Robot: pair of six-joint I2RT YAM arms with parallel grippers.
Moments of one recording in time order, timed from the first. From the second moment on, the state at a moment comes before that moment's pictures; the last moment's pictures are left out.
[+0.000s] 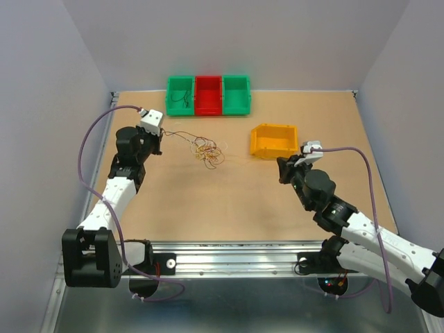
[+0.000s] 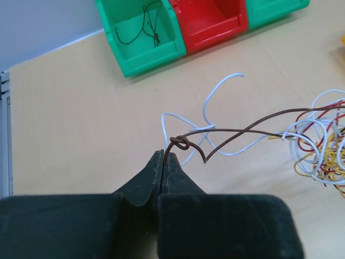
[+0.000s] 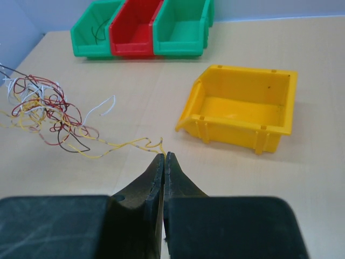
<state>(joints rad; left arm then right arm) -0.06 1.18 0.74 0.16 0.25 0.21 0.78 0.82 0.52 0.19 0.52 0.27</state>
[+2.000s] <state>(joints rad) -0.36 1.08 0.66 0.00 0.68 0.45 0.78 1.66 0.63 1.00 -0.19 0.08</state>
